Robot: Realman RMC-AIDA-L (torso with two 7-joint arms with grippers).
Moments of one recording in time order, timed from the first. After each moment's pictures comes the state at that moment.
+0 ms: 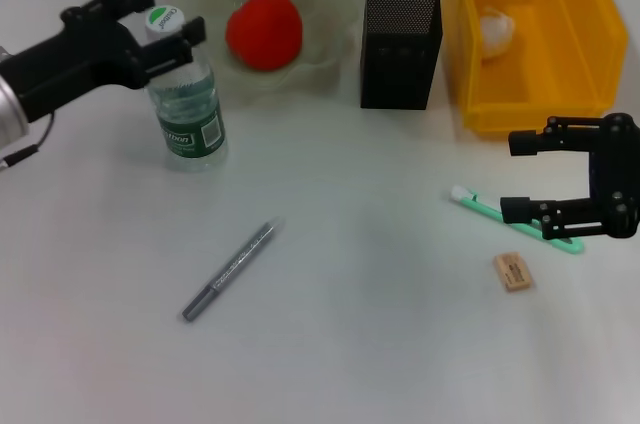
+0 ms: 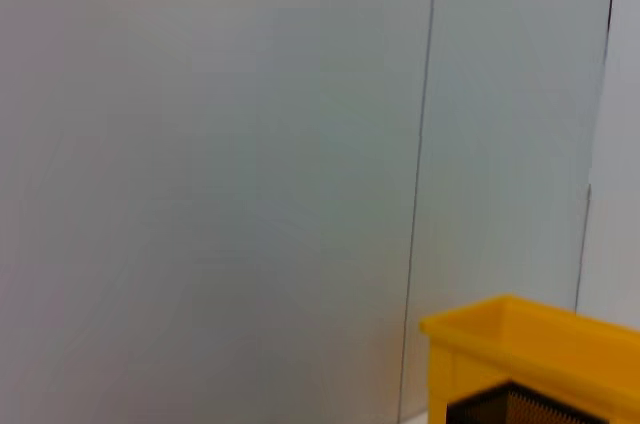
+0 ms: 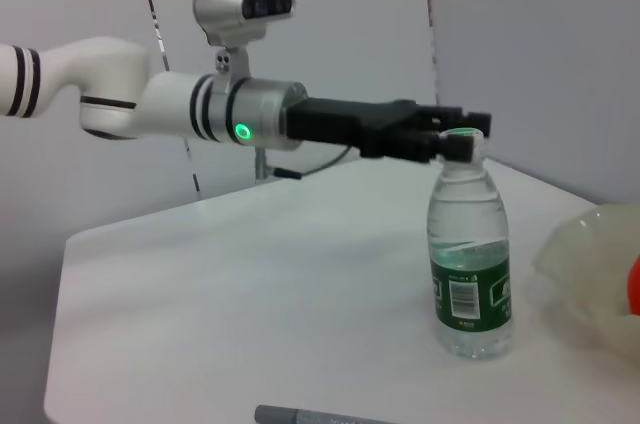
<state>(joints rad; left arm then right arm) -0.32 -2.07 1.08 0.83 1.37 1.15 -1.26 0.39 2.08 -0.71 -1.10 -2.00 -1.87 1.50</state>
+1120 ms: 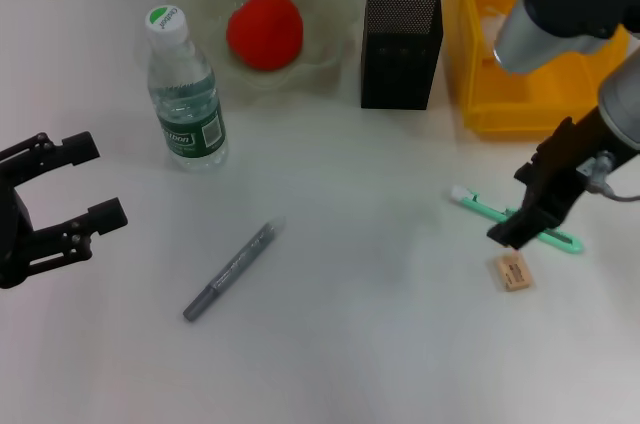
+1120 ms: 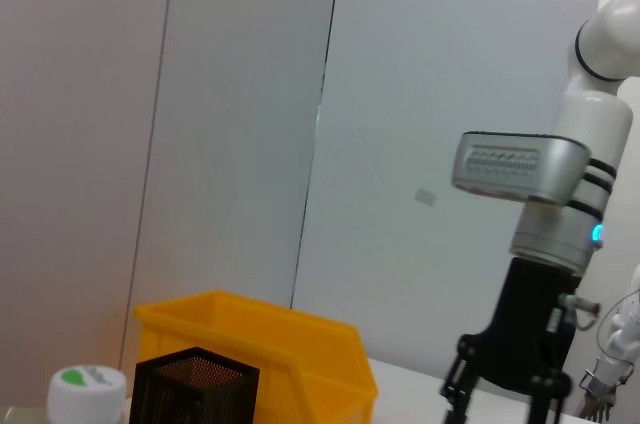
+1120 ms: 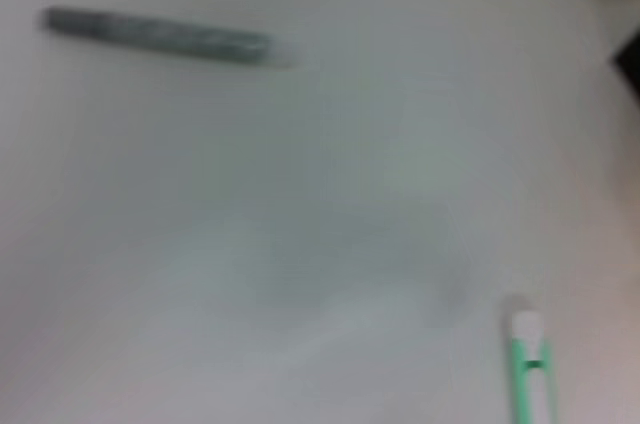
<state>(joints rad) -0.16 -1.99 0.78 0.78 1.59 1.87 -1.24 0.63 2.08 -1.47 -1.57 -2.66 -1.81 2.53</state>
